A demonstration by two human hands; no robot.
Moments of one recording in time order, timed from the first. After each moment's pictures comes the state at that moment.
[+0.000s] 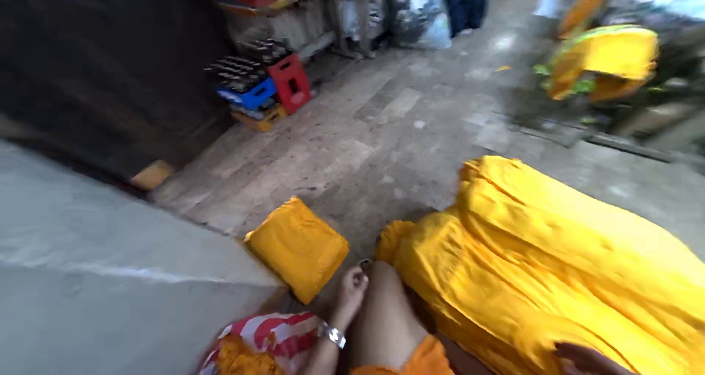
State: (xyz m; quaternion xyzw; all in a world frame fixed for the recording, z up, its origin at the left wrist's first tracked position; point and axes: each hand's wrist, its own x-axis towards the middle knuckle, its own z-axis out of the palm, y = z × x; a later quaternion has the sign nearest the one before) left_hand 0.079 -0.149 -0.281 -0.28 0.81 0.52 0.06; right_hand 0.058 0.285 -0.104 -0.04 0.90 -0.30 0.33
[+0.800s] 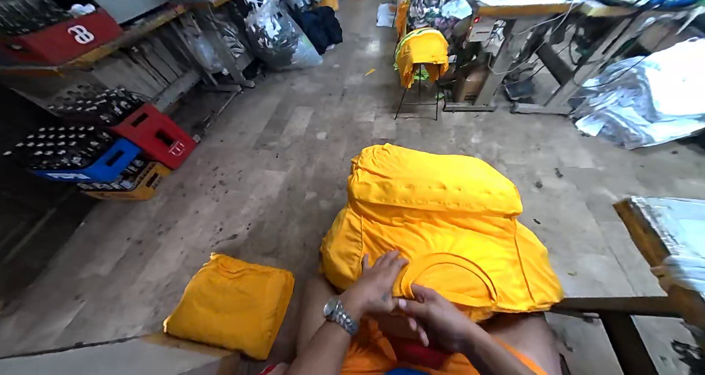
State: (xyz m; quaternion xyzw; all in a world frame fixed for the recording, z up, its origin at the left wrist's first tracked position) left_hand 0.010 0.063 -0.155 0.32 0.87 0.26 0.29; right_hand 0.094 0.253 -0.158 0.10 0.56 -0.73 0.37
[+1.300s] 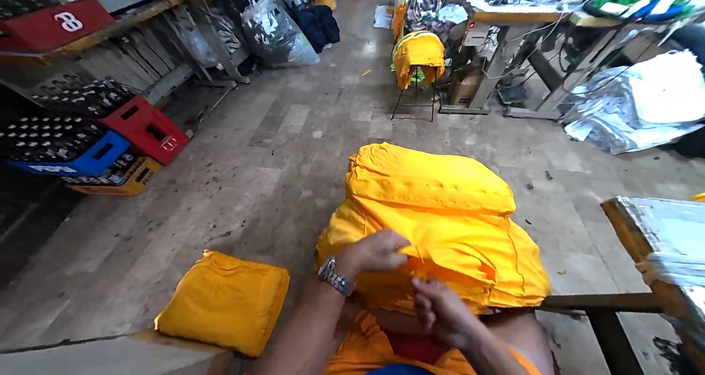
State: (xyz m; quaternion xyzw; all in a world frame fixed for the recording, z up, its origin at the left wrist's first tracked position) left_hand -0.035 0.069 -0.103 0.43 0.79 0.35 0.25; right_hand 0.101 0.247 -0.140 0.21 0.46 -0.82 0.27
